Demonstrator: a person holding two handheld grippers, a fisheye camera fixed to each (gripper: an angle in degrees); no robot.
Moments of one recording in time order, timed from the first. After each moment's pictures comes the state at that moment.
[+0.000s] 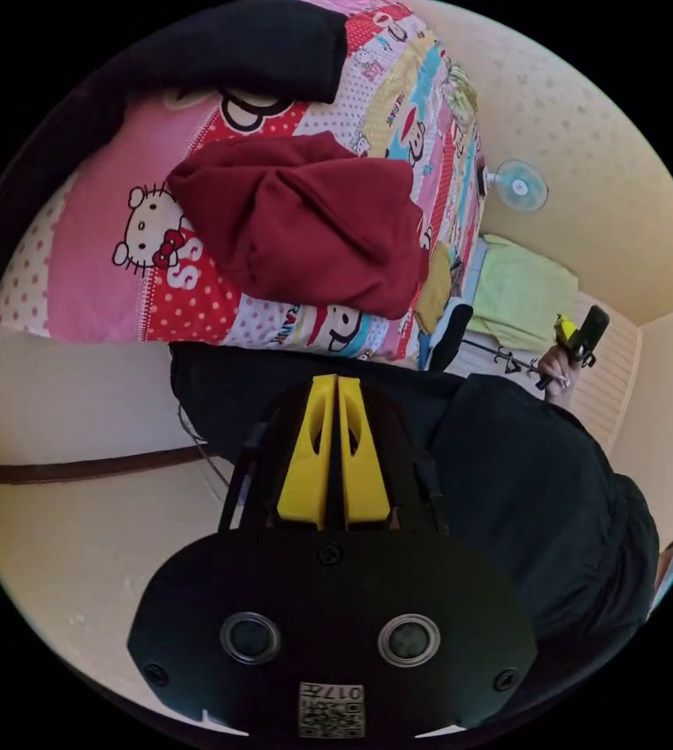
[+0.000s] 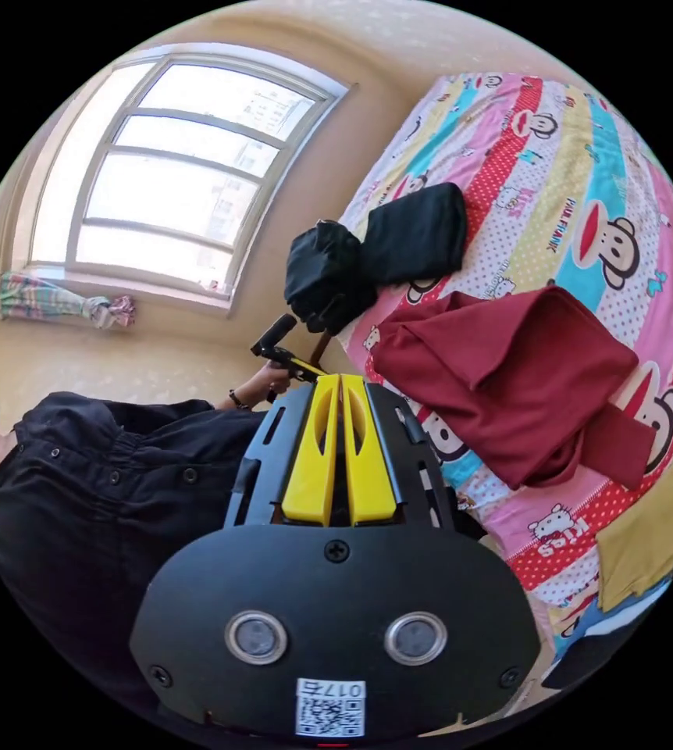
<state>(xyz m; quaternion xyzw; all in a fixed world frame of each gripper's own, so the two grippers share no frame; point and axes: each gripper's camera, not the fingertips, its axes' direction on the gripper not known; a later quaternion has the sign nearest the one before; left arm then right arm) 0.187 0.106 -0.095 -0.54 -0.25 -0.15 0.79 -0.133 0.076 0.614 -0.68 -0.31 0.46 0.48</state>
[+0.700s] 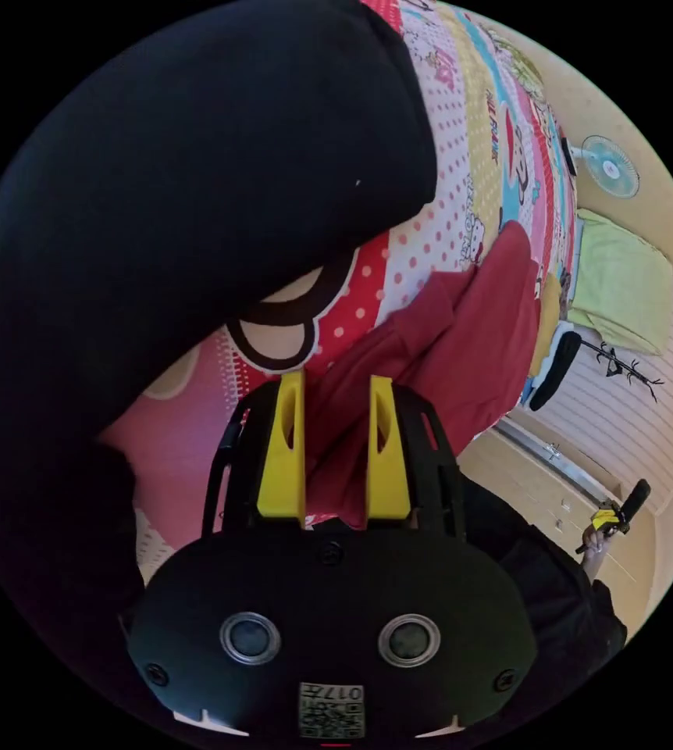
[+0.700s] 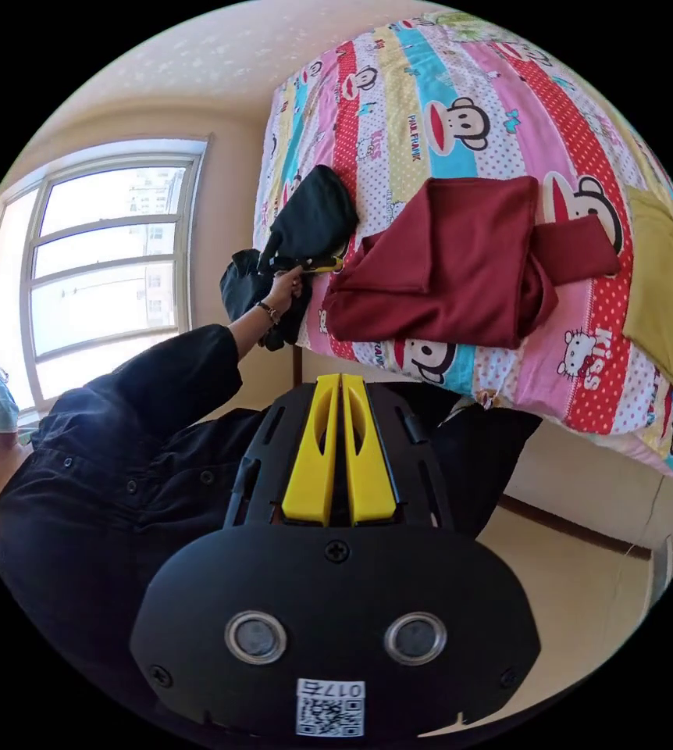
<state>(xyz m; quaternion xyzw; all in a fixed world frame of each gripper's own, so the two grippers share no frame) 0.087 0.044 0.117 -0.60 -0.40 -0.01 0.70 -0.151 0.054 0.537 -0.70 -0.09 0.57 0.42</state>
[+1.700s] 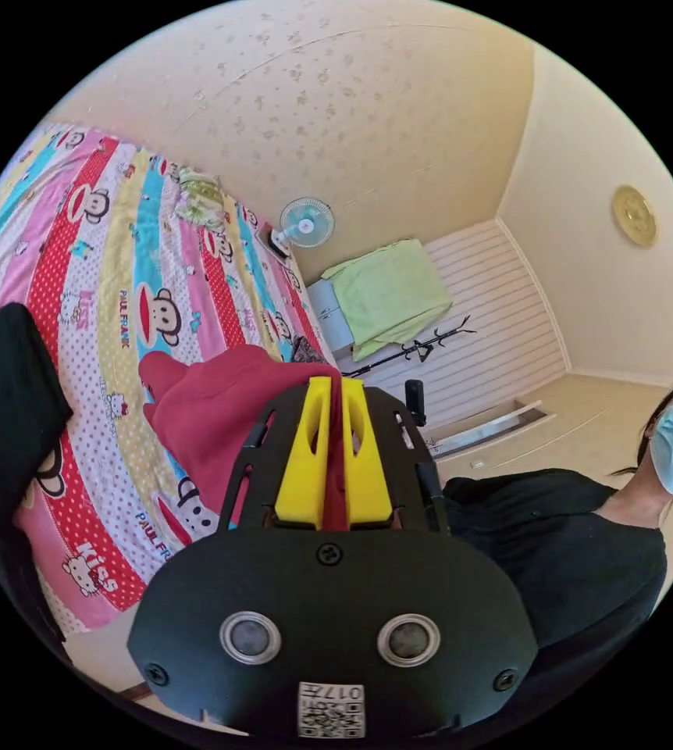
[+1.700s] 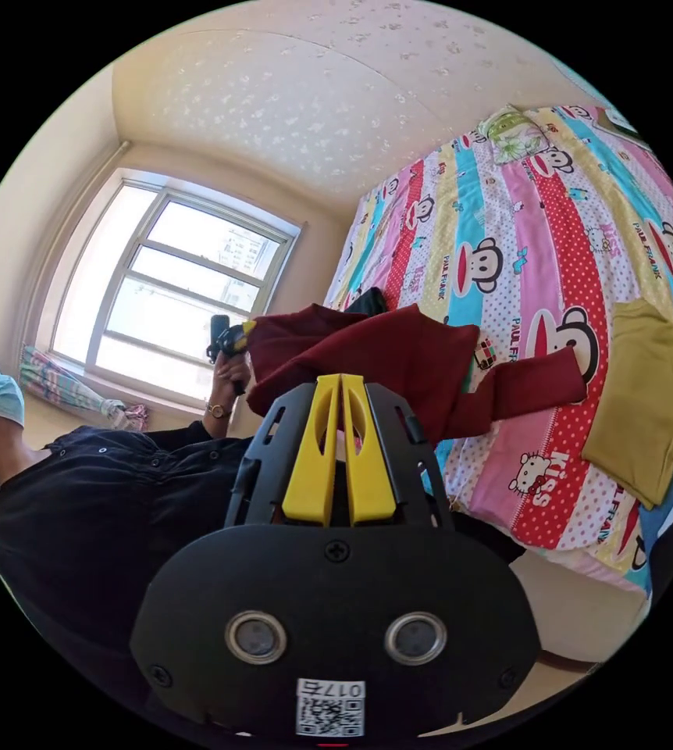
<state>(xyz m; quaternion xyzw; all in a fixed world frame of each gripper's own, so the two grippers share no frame) 0.464 0.202 0.000 -0.47 -0.01 0.14 0.87 -0.043 0.003 0.428 -0.54 -0.15 0.55 0.63</state>
